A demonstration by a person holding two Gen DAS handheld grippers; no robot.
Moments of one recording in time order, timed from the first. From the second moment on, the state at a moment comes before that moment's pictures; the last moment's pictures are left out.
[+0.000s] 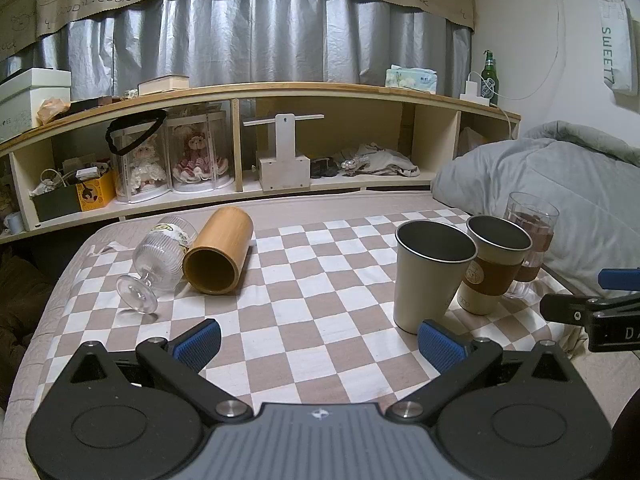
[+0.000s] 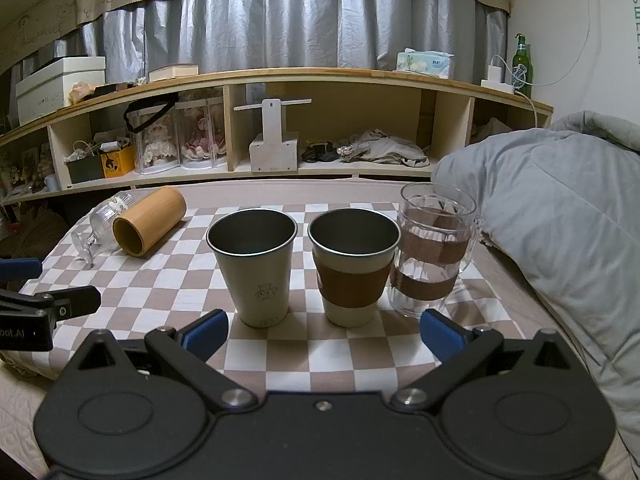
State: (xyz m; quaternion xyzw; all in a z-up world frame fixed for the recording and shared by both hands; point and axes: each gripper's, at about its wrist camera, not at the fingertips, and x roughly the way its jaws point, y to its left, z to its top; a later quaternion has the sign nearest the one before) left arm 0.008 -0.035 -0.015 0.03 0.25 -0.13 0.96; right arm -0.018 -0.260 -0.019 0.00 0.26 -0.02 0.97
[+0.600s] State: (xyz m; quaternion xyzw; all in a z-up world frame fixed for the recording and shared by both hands) left arm 0.009 -0.031 -0.014 0.03 0.25 -0.13 0.96; right arm -0.019 -0.260 -0.018 0.00 0.25 -0.02 0.97
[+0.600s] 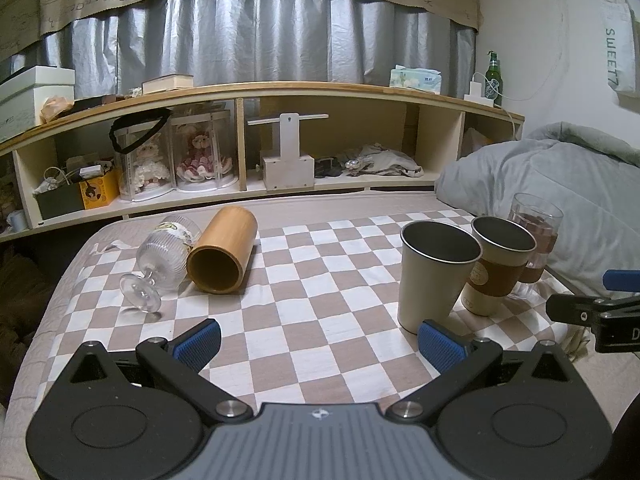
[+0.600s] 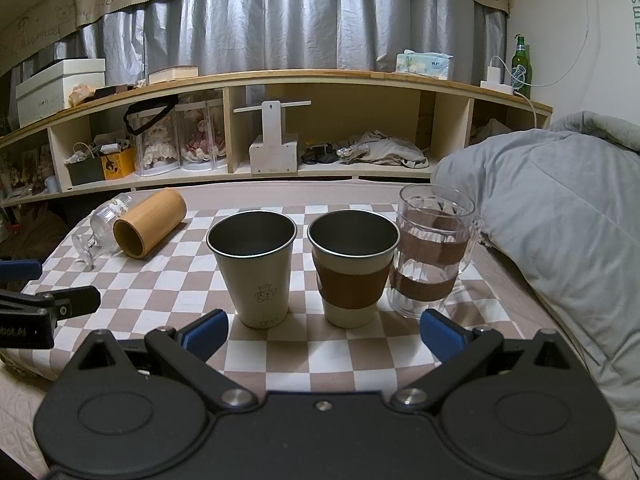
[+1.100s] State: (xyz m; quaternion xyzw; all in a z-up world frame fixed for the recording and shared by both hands) left arm 0.009 -0.029 -0.013 0.03 0.25 -0.13 0.96; right arm -0.019 -0.260 -0.019 0.00 0.25 -0.02 0.97
